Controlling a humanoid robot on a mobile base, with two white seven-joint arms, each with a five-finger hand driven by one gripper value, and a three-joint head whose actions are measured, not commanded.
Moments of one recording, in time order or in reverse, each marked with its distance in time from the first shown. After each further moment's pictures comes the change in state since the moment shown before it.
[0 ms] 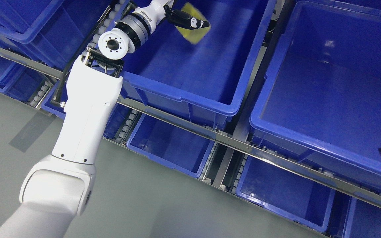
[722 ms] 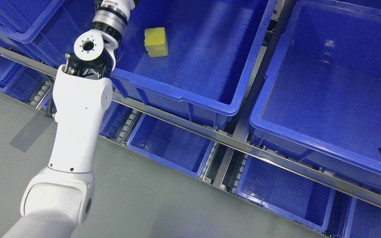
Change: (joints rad) left arm 0.117 0.000 0.129 -0.171 0.442 0.058 0.322; right arm 0.000 0.000 0.000 0.000 0.000 0.000 0.000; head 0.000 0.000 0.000
